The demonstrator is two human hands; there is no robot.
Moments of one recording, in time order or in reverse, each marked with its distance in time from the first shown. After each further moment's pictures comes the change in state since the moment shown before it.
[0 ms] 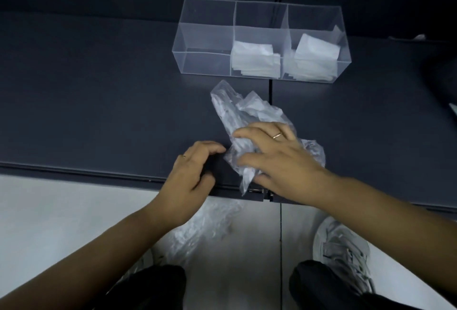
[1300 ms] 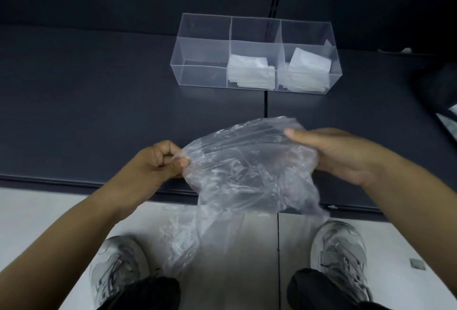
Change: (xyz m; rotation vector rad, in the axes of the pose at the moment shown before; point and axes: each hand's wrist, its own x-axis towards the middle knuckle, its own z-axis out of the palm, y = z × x) left_hand 0.011 -0.009 -0.057 -0.463 -0.080 -0.233; right_hand -0.012 0.050 -0.051 1.401 -0.217 1.011
